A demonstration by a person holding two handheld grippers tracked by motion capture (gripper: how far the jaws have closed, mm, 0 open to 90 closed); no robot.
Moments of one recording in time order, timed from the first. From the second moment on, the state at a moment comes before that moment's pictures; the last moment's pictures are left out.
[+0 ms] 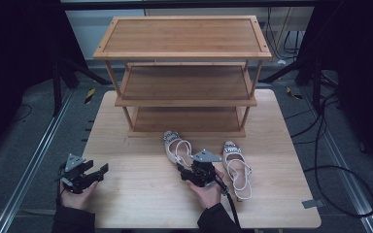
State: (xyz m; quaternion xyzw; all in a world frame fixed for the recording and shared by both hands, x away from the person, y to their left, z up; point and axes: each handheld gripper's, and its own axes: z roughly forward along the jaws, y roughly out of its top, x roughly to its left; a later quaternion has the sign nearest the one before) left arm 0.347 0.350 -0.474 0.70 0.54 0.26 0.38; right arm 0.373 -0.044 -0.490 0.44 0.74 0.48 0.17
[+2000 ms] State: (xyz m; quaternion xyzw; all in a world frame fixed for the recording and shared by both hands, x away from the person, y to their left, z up) left arm 0.348 0.344 -0.474 0.71 0.53 0.27 0.38; right arm 0.505 0.017 -0.493 0.51 0.69 0.46 0.22
